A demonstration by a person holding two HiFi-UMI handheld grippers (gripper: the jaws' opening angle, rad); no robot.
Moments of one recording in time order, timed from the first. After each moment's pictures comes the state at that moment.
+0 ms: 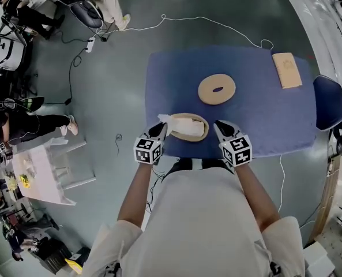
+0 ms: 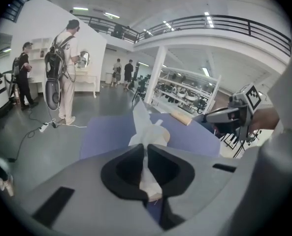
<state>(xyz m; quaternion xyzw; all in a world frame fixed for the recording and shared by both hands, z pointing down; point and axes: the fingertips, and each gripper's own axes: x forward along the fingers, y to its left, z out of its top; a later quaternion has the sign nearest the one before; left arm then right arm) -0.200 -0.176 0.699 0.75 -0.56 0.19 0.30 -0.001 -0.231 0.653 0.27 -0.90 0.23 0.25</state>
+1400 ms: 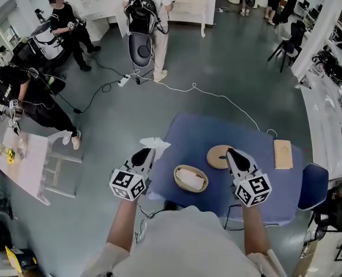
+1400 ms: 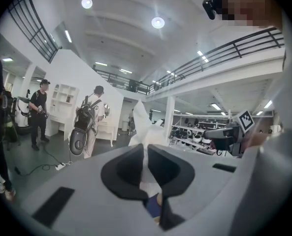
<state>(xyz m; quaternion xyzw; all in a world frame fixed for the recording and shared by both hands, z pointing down) -0.292 -0.116 0.400 0.72 -0.69 0.00 0.10 -0.059 -0.242 0.376 0.20 -0.97 0.05 0.08</state>
